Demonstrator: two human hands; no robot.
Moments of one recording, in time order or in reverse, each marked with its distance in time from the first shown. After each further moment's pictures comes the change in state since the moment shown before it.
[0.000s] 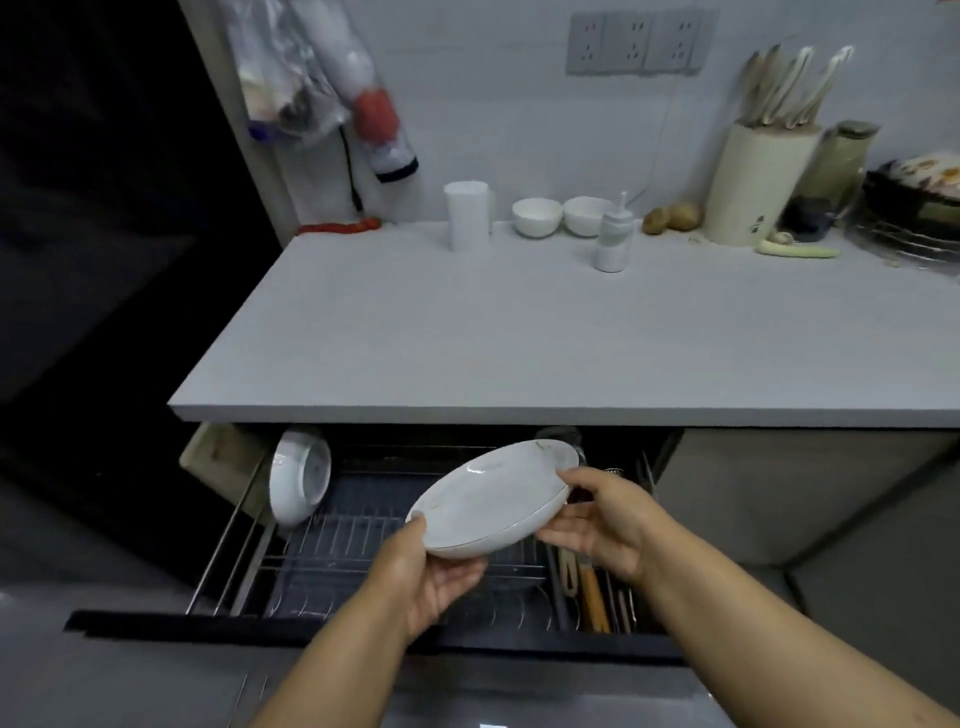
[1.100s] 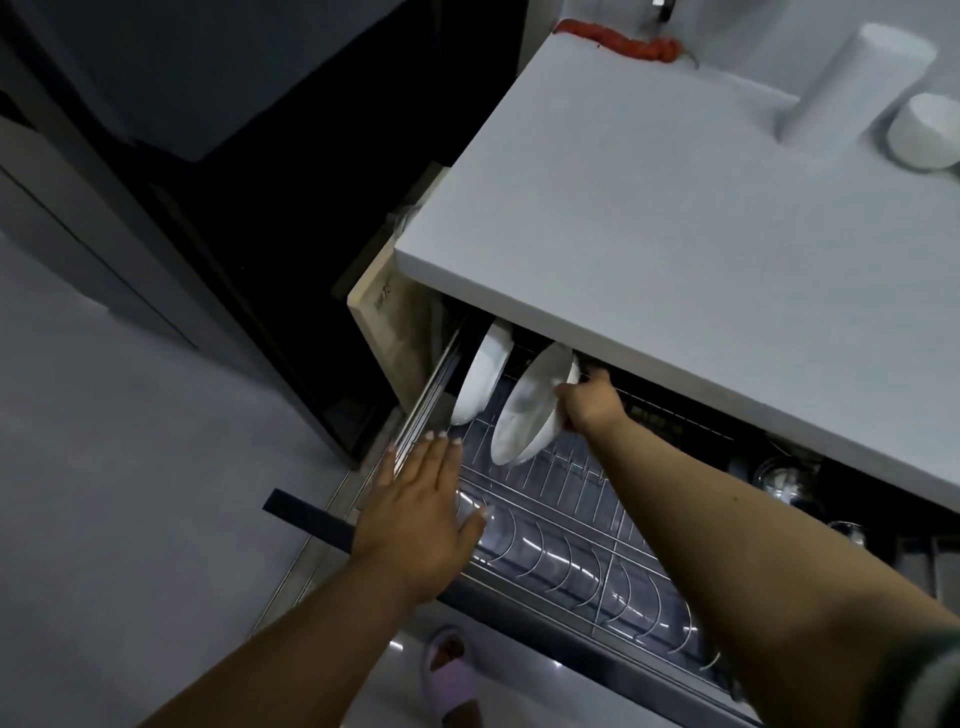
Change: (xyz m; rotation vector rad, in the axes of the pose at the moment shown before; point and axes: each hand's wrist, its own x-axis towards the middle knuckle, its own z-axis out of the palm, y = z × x) left_hand 0.125 0.040 -0.277 1.642 0.289 0.582; right_hand 0.282 0.112 0.279 -0.874 0.159 -0.120
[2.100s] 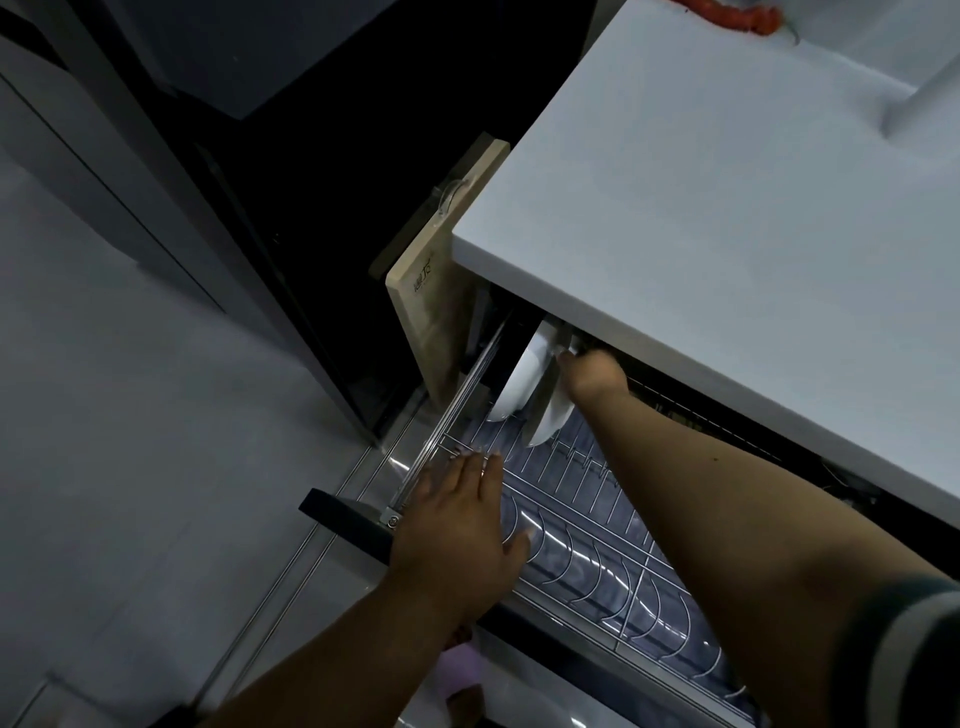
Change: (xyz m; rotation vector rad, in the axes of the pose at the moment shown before) left_hand 0.002 -0.002 -0.001 -0.113 -0.025 -0.021; right_hand 0.022 -0.042 0.053 -0.533 -0.021 -0.106
